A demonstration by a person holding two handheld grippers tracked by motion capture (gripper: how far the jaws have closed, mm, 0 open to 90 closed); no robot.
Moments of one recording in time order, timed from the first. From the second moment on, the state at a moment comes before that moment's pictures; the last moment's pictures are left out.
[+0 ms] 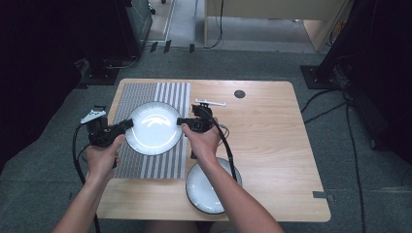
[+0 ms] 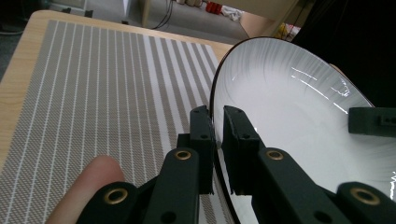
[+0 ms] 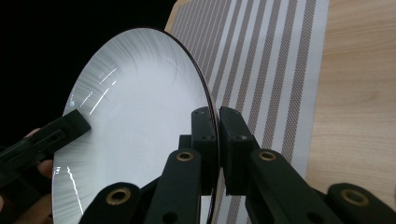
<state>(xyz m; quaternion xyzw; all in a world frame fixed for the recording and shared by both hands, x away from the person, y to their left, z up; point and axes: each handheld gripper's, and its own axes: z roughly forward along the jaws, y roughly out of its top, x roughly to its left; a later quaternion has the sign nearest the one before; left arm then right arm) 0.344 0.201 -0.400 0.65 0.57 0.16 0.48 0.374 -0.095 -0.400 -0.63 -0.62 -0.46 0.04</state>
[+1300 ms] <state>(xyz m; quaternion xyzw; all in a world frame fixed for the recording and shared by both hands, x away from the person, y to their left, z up) 0.446 0.240 -0.478 0.62 0.64 0.12 0.44 0.479 -0.040 -0.475 -0.66 -0.62 -0.42 0.01</state>
